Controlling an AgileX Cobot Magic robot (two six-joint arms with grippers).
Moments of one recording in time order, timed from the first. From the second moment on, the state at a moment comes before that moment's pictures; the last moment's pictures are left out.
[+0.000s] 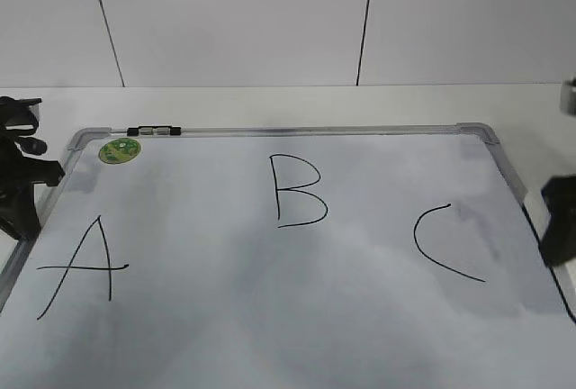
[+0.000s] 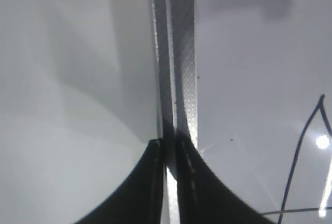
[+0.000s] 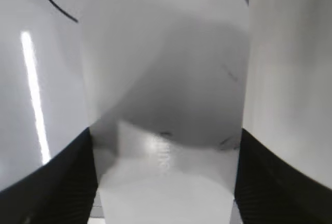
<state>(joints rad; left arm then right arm) -0.02 1.96 -1.25 -0.17 0.95 0.11 0.13 1.37 -0.92 0.07 1.09 0.13</state>
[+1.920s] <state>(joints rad) -0.02 1.96 -1.25 -0.17 0.96 0.11 0.59 2.33 -2.02 0.03 1.24 0.03</state>
